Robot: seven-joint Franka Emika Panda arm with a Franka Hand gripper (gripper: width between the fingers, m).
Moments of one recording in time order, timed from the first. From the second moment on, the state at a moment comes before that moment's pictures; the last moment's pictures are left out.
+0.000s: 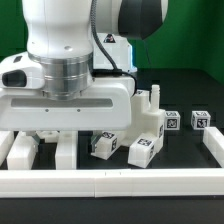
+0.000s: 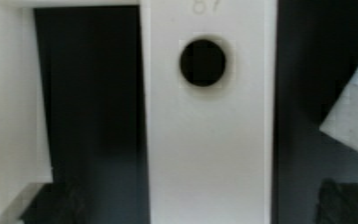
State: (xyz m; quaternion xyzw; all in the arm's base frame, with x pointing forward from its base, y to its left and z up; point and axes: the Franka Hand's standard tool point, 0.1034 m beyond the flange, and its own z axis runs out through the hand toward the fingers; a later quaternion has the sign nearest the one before) arm 0.581 -0.109 0.017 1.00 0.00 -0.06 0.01
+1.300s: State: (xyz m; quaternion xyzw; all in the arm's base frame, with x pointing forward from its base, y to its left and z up) arm 0.578 -0.110 0.005 1.00 0.01 -0.07 0.02
